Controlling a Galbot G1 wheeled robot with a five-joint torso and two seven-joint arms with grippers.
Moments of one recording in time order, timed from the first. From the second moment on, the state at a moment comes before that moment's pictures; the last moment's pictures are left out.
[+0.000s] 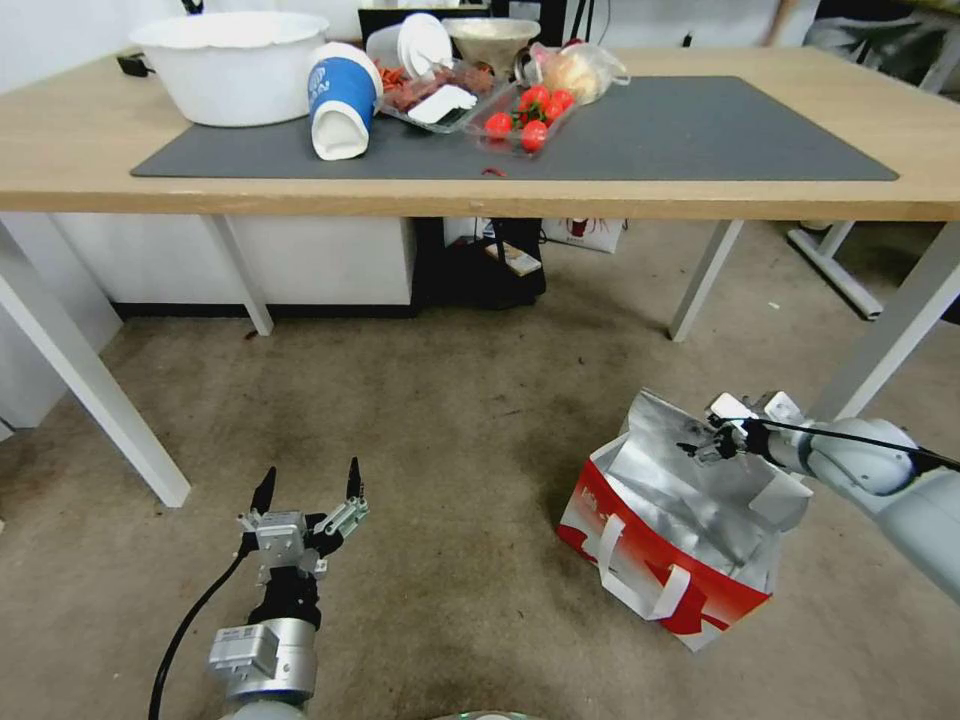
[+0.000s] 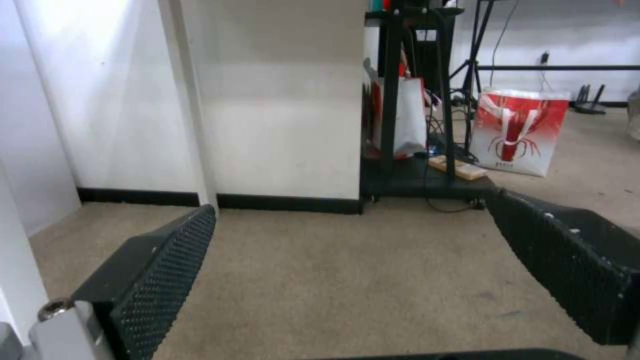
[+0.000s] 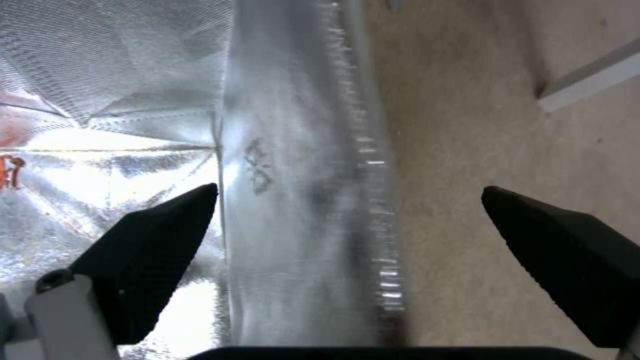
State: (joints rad) left arm 1.80 -1.30 -0.38 -2.20 -0.17 -0.17 -0.36; right arm -0.74 0.59 -0.06 1.39 0.38 -0.41 -0.41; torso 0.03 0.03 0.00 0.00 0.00
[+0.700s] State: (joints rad) left arm 1.79 -1.30 -0.38 -2.19 -0.16 -0.18 -0.37; right arm -0.78 0.60 -0.06 1.38 0.42 -0.44 -0.43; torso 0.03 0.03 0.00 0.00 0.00
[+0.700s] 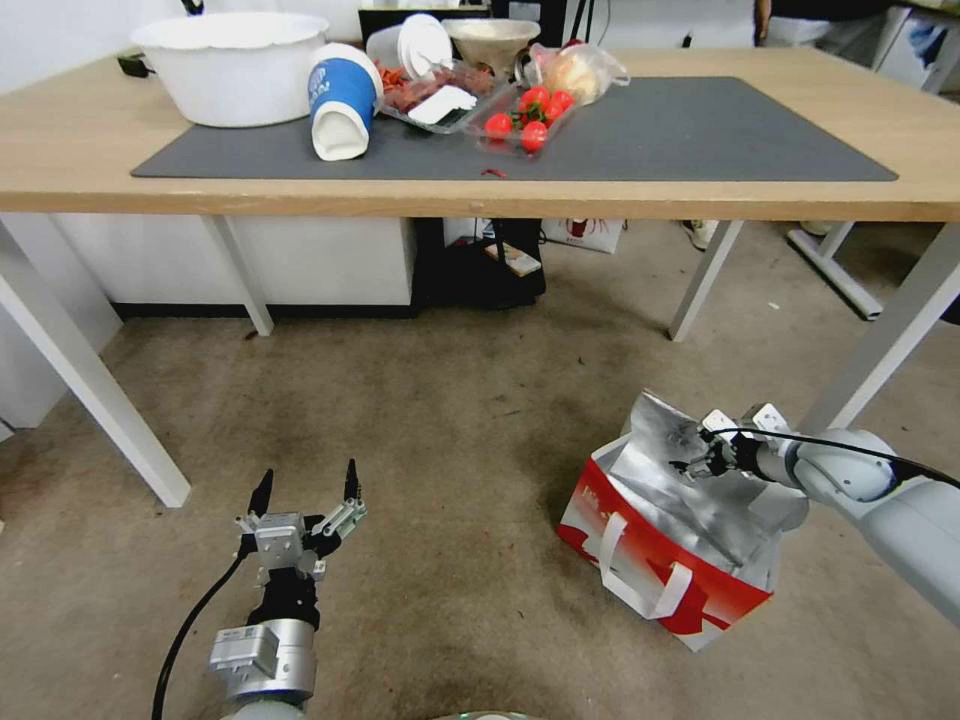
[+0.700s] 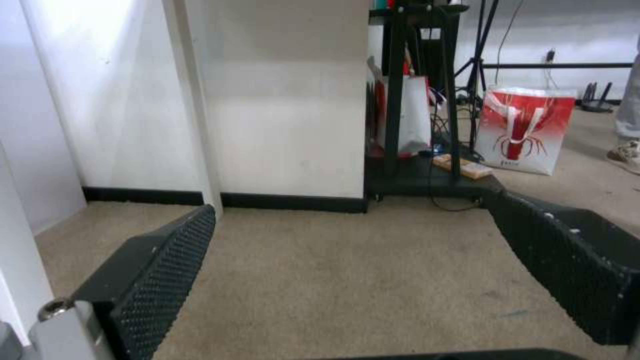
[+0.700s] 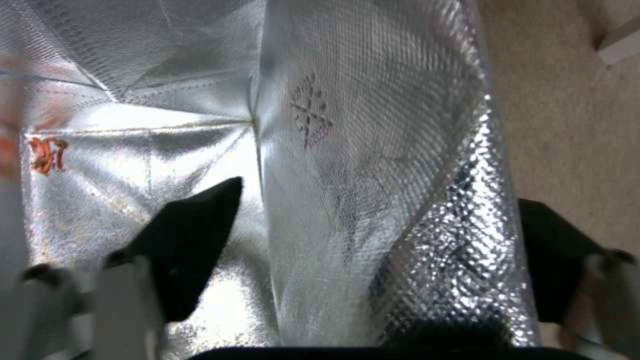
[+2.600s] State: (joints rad) left arm 1.80 -1.29 -0.40 -2.24 -0.18 -0.19 -0.34; right arm -1.04 0.38 0.26 1.78 0.68 -0.24 -0.84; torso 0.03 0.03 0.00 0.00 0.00
